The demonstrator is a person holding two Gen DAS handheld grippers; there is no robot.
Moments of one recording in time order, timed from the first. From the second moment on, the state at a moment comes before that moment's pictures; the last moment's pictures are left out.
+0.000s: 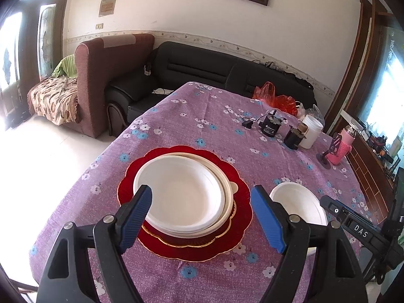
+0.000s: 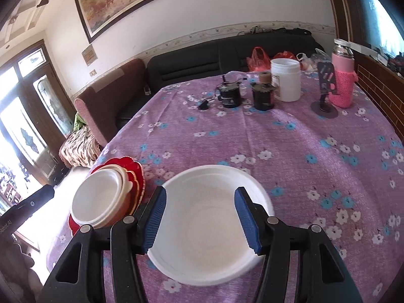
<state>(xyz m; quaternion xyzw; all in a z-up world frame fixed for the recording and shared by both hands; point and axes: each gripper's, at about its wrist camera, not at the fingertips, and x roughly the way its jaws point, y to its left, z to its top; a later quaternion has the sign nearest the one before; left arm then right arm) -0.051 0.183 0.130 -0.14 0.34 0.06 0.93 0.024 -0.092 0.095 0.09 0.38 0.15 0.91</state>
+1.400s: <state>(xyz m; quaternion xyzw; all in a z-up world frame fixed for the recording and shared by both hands) -0.043 0.221 0.103 -0.21 0.35 0.08 0.91 0.050 -0.331 -0.004 0.07 0.45 -0.14 0.88</state>
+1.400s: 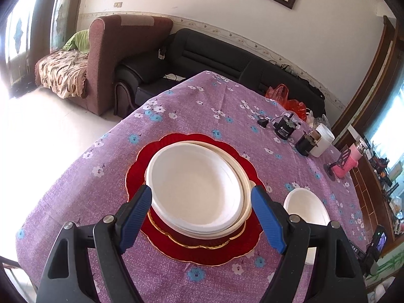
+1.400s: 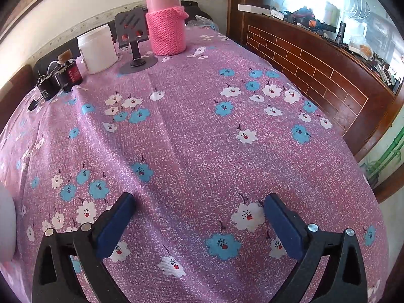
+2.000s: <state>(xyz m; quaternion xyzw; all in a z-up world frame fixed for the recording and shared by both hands) -0.071 0.310 0.088 -0.33 0.33 0.13 0.87 0.050 -0.330 -0.004 0.07 0.45 -0.14 0.88</state>
